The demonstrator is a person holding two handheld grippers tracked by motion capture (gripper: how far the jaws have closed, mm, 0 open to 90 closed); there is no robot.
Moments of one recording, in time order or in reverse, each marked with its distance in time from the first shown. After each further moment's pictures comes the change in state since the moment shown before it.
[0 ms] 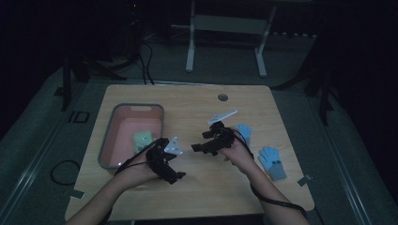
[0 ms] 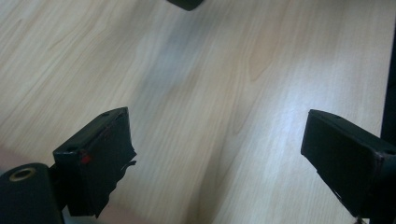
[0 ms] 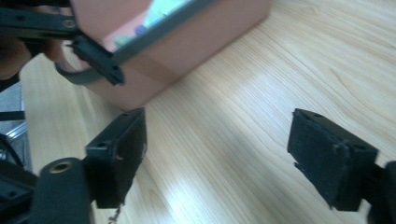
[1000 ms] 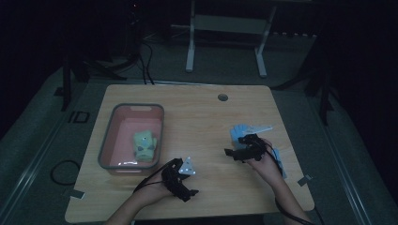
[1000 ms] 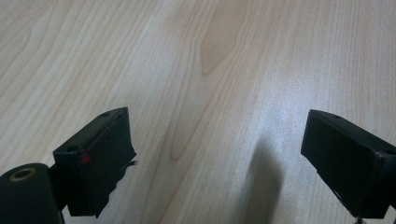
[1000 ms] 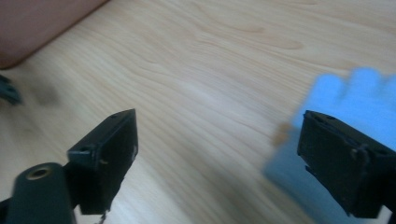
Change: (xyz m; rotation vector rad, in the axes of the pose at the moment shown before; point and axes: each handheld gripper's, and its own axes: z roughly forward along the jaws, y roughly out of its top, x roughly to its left) left arm -0.037 -0.022 0.068 -0.020 -0.065 -0.022; right arm -0.058 -0.092 -0.046 -0.077 -0.266 0.088
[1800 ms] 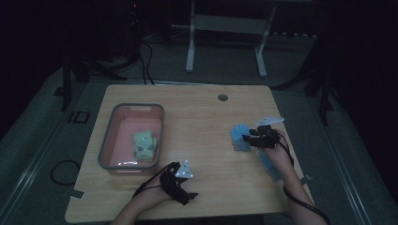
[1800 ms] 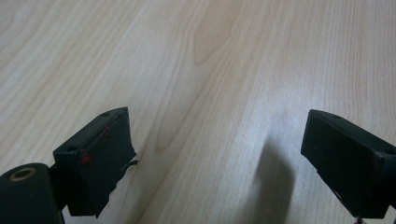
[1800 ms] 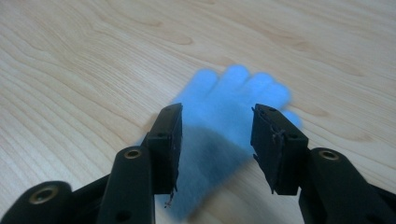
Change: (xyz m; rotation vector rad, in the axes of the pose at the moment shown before) left arm -0.005 -0.013 0.006 -0.023 -0.021 -0.020; right arm -0.064 0.003 -0.007 0.020 -0.151 -0.071
